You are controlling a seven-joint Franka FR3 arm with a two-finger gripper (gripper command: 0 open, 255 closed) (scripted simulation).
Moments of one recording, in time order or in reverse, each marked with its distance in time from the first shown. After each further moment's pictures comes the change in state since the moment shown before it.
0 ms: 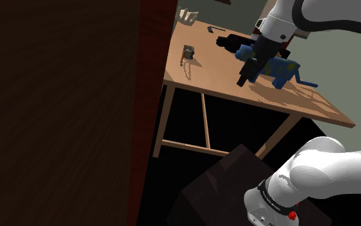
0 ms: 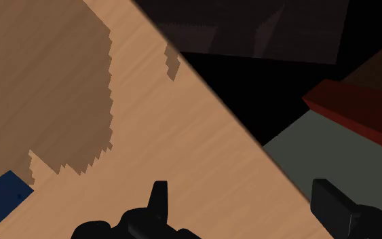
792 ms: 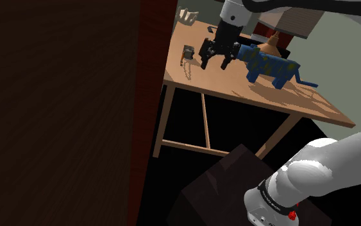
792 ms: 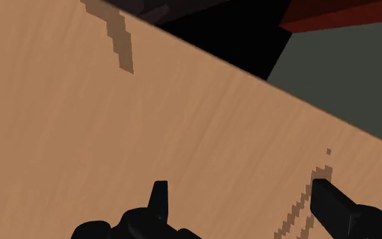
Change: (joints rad) arm -0.081 0.363 0.190 0.288 0.054 0.081 0.488
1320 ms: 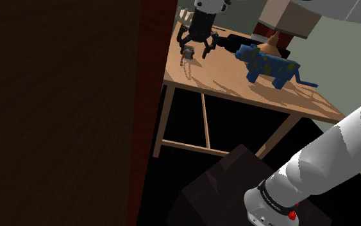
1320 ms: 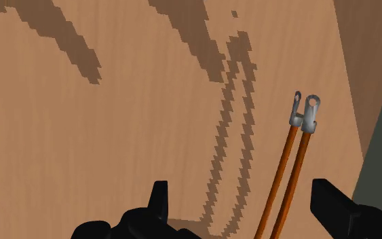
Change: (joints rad) arm -0.047 0.340 0.081 0.352 -0.073 -0.021 0.381
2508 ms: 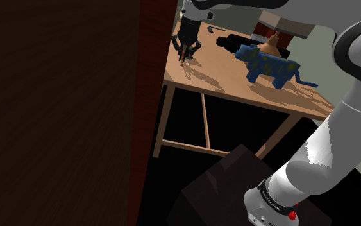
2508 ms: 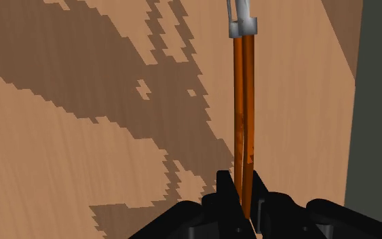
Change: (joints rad) arm 0.003 0.198 0.001 0.142 -0.062 0.045 0.216
